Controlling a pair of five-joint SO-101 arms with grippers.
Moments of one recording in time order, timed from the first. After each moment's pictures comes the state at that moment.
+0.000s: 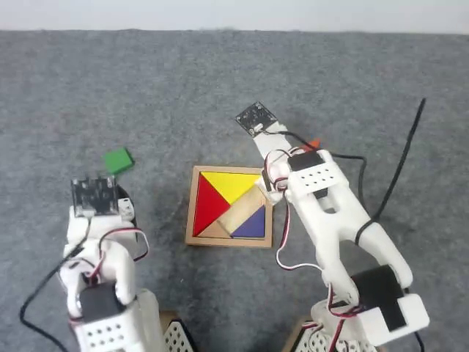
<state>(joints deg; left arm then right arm) -21.5 -93.1 80.8 56.7 -5.4 -23.8 -5.9 32.5 51.5 17.7</state>
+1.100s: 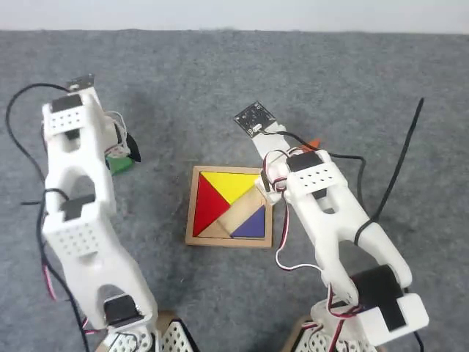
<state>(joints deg) -24.3 38.9 -22.7 87.9 6.9 -24.2 -5.9 32.5 51.5 17.4</state>
